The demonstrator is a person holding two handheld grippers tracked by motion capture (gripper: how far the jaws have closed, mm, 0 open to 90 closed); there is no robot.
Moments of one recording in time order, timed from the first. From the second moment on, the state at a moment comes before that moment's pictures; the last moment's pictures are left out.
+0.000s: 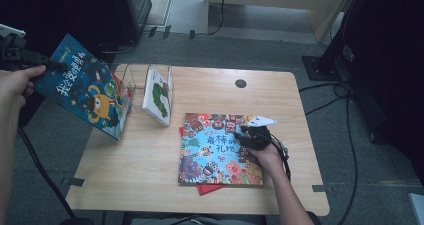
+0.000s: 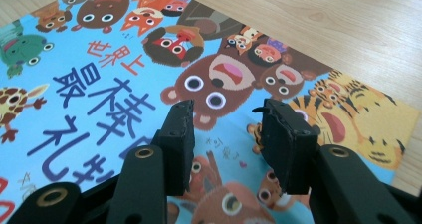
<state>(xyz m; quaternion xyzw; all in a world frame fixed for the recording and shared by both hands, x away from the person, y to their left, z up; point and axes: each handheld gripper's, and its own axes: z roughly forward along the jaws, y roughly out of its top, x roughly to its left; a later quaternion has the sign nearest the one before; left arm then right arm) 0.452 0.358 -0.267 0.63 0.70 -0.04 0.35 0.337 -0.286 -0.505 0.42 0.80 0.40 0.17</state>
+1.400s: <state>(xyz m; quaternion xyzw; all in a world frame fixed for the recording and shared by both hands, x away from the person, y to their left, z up) 0.466 0.352 -0.268 0.62 0.70 0.00 0.35 0.327 -0.295 -0.505 0.42 0.80 0.39 0.18</state>
